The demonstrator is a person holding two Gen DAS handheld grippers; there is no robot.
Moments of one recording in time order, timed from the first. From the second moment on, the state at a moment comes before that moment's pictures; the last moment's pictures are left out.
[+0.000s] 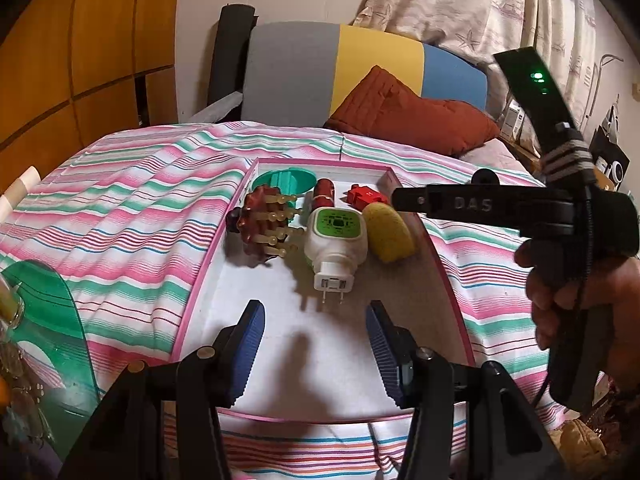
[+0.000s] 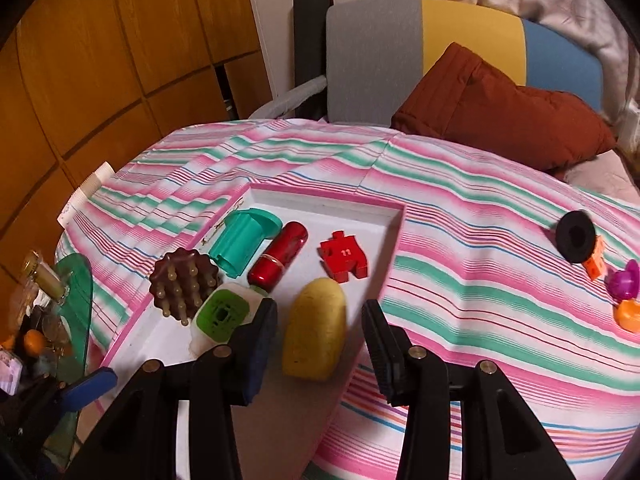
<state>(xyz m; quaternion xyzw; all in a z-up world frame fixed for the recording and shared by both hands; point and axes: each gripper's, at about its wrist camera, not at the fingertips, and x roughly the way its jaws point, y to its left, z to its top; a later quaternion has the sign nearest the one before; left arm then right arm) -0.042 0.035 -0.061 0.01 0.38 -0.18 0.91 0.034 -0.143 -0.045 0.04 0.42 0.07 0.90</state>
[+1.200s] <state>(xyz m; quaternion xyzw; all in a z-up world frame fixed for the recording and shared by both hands) -0.065 -0.086 -0.044 0.07 0.38 -0.31 0.87 -0.021 -0.321 -0.069 0.06 0.48 -0.04 0.88</state>
